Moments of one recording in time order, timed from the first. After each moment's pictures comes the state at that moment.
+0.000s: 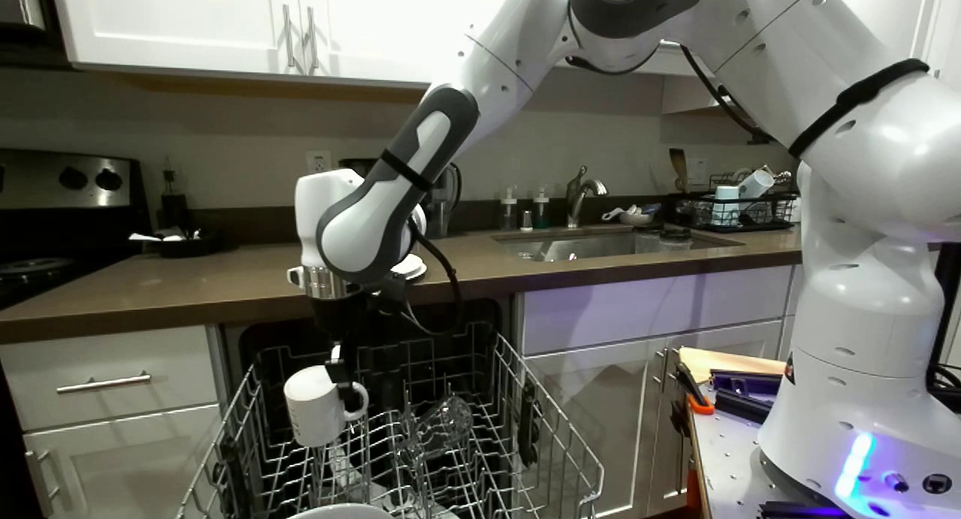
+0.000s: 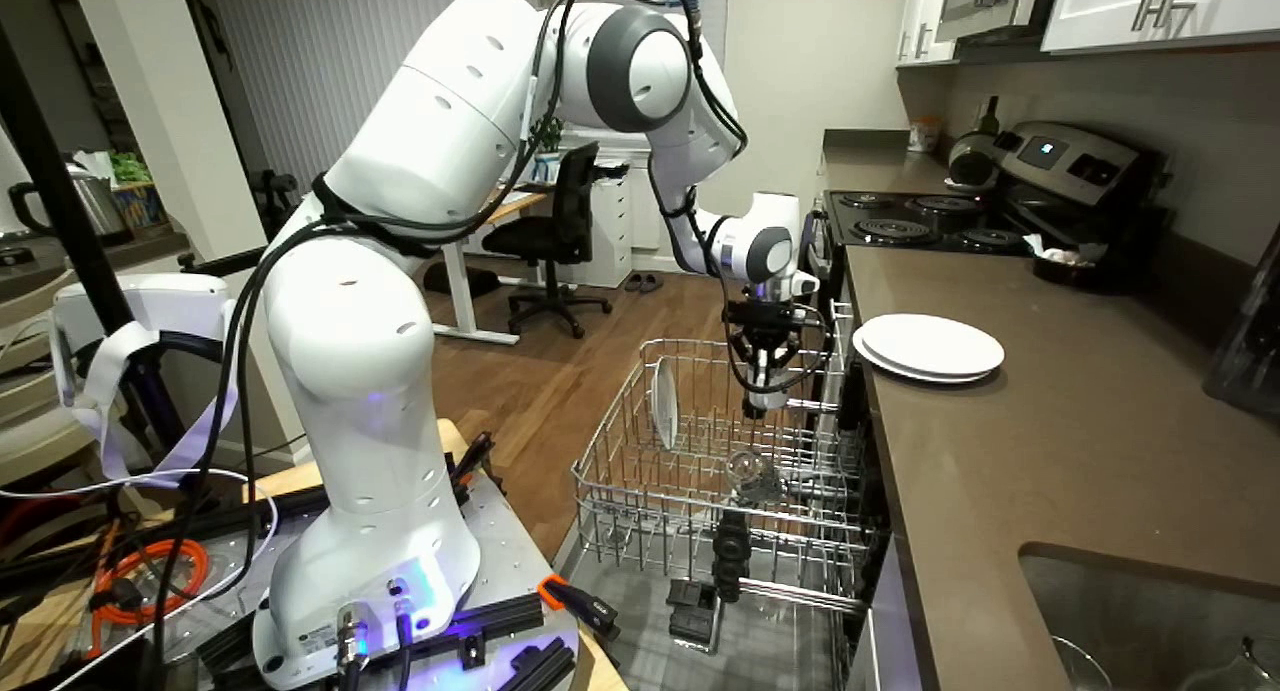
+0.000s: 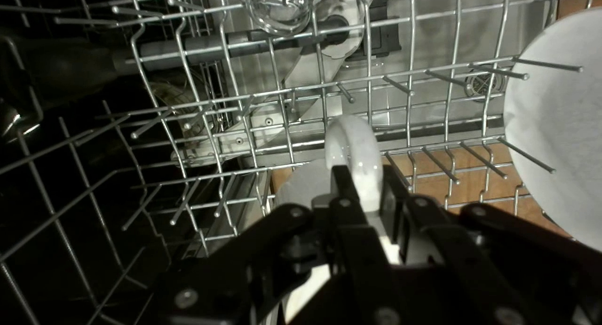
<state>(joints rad) 0.02 0.72 0.11 -1.77 -0.18 2.49 -0.28</state>
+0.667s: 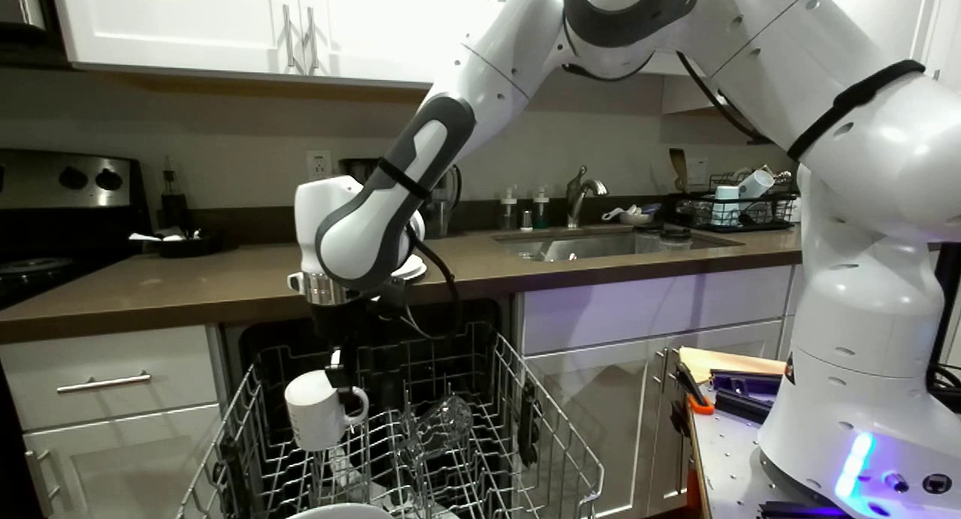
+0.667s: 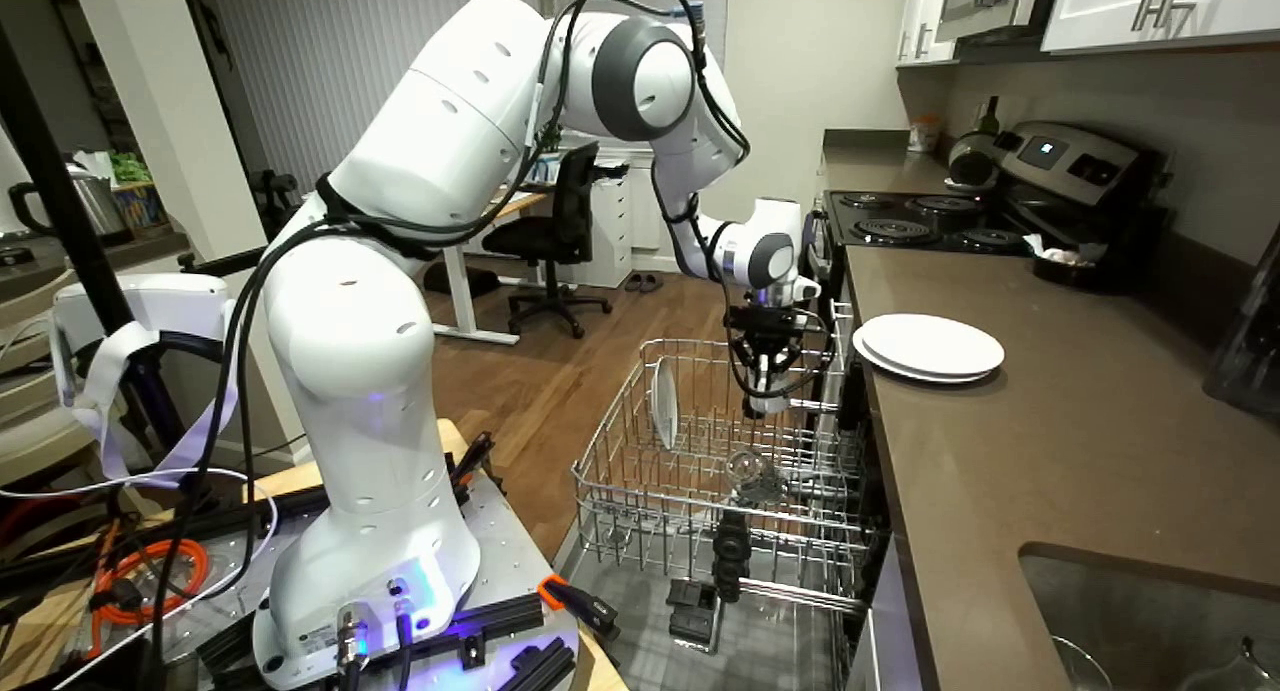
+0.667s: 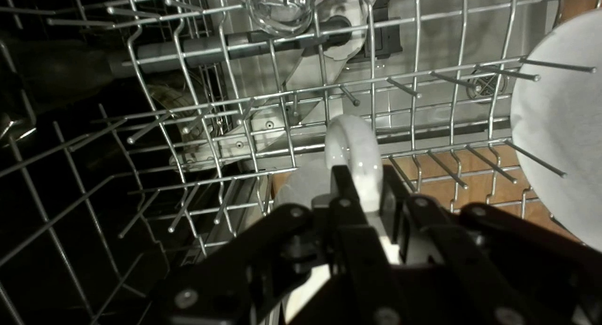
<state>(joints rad) 0.02 0.75 0.10 -1.74 -0.18 2.49 -0.28</state>
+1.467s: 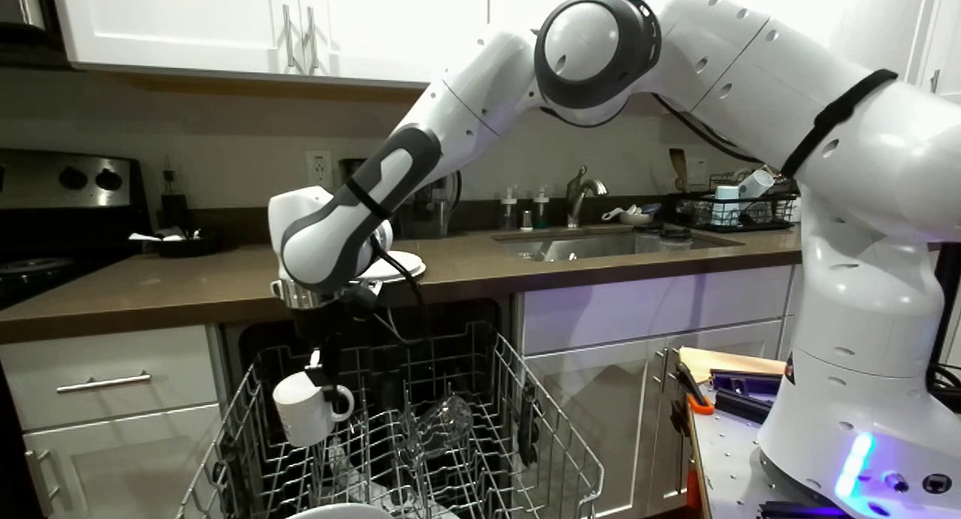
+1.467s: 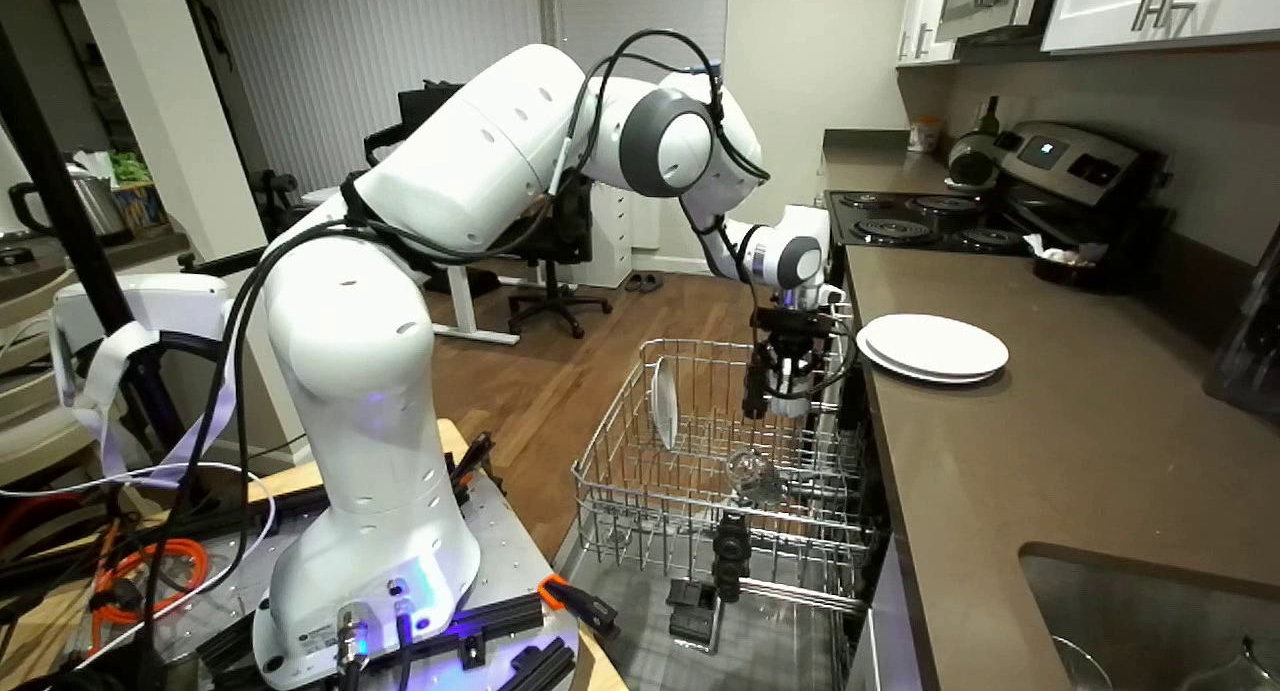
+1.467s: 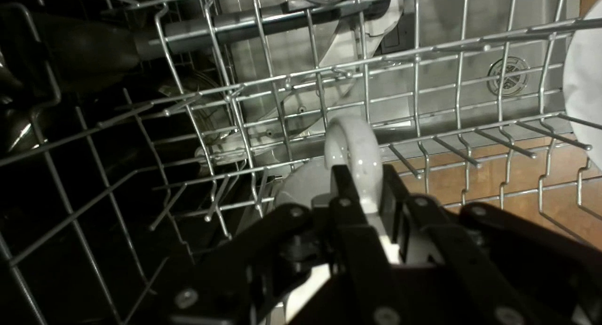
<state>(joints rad) 0.02 0.95 0.09 -1.41 -0.18 2.30 -0.28</state>
